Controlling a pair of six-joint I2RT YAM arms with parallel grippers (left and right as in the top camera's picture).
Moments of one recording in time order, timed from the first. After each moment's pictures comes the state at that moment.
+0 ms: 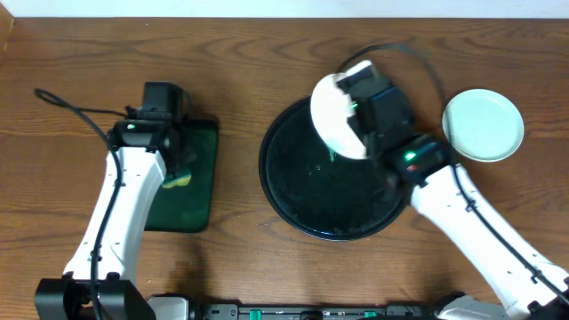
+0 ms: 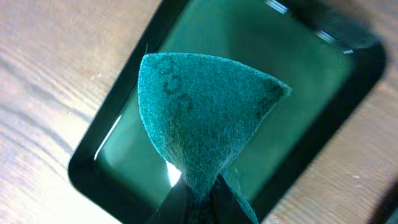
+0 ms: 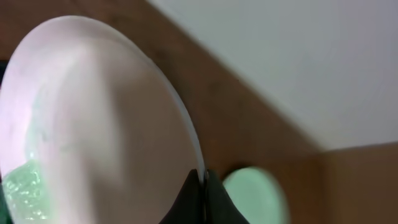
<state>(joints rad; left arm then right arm) -0.02 1.47 1.14 -0.99 -0.26 -0.51 0.59 1.46 1.19 -0.43 0.64 -0.37</state>
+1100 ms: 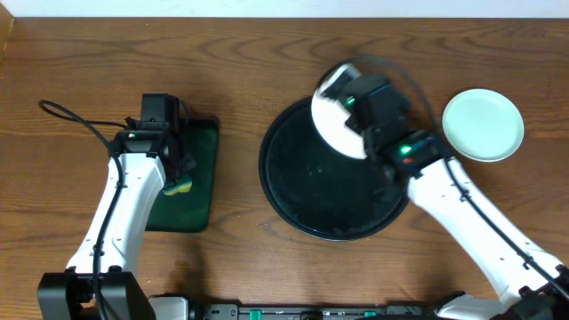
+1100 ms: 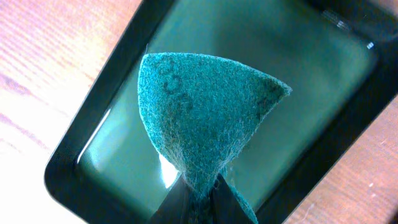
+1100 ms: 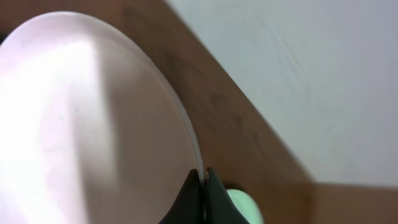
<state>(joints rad) 0.00 1.47 1.05 -0.89 -0.24 -0.51 0.48 1.50 1.19 -0.36 0.46 -0.50</state>
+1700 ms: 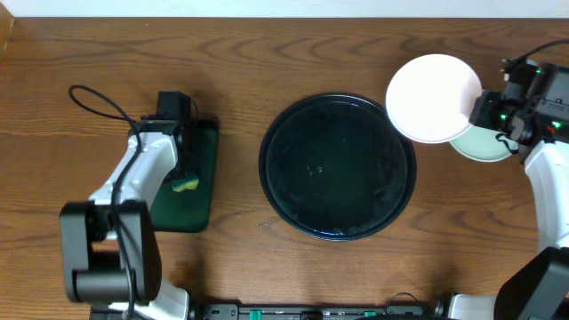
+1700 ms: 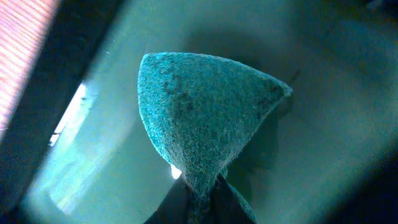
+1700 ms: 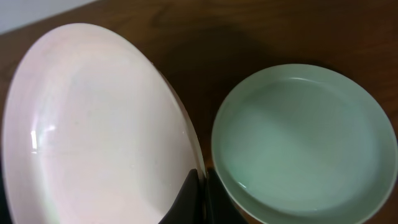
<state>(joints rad) 0.01 1.73 1.05 -0.74 -0.24 -0.51 -0.30 1.56 1.19 -0.49 -0.28 0.05</state>
